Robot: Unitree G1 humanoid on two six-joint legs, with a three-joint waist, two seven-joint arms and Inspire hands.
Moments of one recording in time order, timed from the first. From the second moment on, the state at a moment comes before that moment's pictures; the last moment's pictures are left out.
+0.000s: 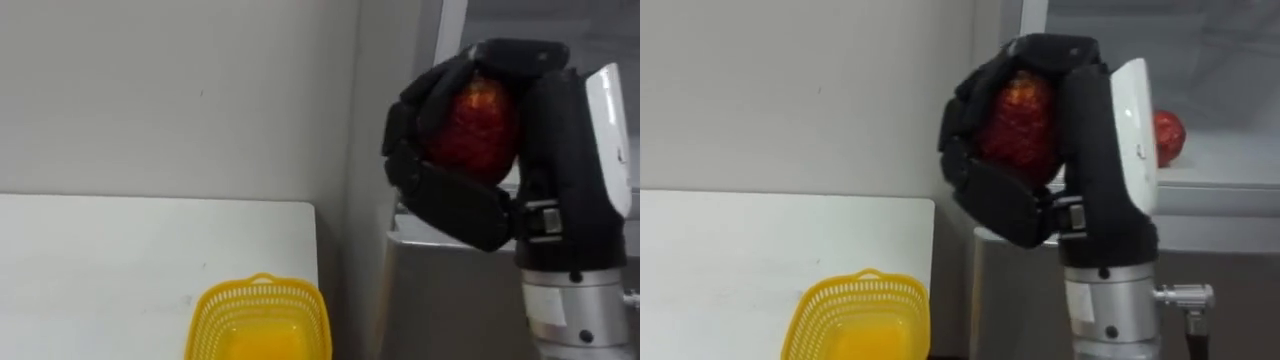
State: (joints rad) left arm 0.15 0.26 -0.10 1.14 0.35 0.06 0.00; right arm -0.26 -0.34 0.23 -0.50 -0.37 -0.11 -0.38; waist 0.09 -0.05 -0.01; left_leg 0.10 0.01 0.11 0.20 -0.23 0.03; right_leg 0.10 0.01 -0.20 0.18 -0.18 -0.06
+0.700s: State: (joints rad) left arm 0.12 0.28 -0.14 1.16 0.36 0.04 -0.04; right arm -0.32 -0.35 0.41 -0.40 -0.61 -0.15 -0.29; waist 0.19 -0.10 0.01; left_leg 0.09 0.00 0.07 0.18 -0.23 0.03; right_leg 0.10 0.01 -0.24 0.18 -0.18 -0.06
